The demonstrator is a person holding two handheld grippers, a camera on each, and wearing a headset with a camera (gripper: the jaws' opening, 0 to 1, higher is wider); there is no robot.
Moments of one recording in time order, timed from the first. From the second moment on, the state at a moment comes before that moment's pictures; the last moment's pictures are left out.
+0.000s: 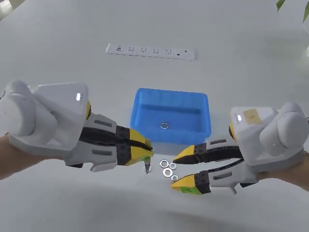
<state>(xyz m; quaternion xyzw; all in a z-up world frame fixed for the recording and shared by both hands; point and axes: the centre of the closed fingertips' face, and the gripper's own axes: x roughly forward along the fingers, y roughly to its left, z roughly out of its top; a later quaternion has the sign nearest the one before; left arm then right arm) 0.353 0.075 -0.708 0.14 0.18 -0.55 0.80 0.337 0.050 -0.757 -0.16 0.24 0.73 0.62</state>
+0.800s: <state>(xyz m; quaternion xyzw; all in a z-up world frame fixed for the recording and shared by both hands) 0.359 0.074 -0.711 0.14 0.18 -0.55 0.80 0.333 0.049 -0.757 -0.15 0.25 0.73 0.62</state>
